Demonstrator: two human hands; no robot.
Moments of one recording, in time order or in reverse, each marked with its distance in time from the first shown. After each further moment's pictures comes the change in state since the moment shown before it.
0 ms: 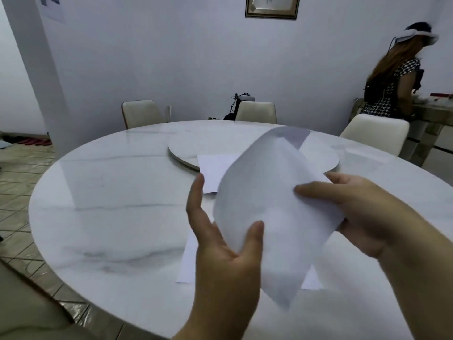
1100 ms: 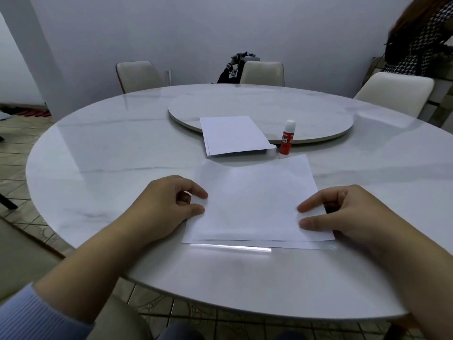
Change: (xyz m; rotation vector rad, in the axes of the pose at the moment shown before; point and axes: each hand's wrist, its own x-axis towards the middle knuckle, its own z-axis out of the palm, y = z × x) left_hand 0.069 -0.043 -0.107 0.959 -0.462 -0.189; right_hand -0.004 0.075 -0.013 -0.412 -0.065 0.168
